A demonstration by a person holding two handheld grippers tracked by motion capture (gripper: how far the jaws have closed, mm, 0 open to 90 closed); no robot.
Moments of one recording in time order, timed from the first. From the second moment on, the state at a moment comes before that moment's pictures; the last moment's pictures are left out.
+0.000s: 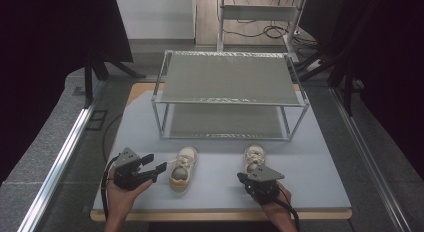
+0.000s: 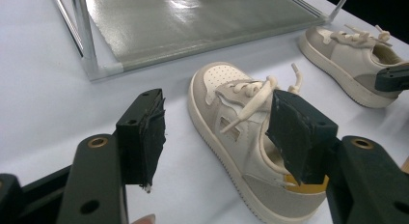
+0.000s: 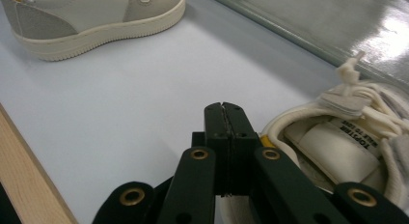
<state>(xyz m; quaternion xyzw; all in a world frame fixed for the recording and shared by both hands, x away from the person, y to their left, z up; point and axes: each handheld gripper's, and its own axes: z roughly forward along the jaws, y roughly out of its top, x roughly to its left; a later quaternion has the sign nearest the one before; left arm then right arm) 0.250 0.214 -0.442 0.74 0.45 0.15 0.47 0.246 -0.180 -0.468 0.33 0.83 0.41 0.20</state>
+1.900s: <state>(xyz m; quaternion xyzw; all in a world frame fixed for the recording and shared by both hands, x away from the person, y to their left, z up) 0.247 0.223 -0.416 0.75 0.40 0.13 0.51 0.266 -0.280 -0.426 0.30 0.80 0.49 0.17</state>
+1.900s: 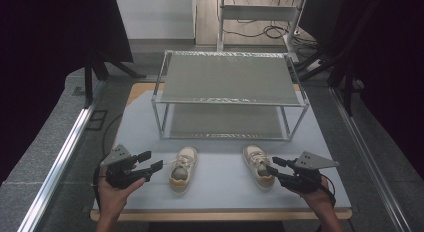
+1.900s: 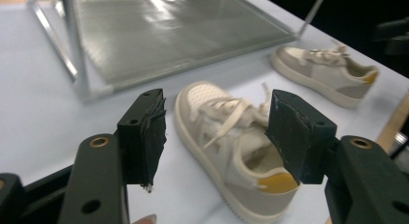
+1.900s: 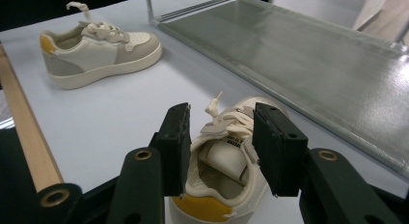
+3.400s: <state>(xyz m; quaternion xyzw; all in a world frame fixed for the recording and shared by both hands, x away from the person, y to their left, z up) 0.292 0.135 -0.440 0.97 0.12 -0.03 0.23 0.323 -0.241 -0.451 0.10 0.96 0.27 -0.05</state>
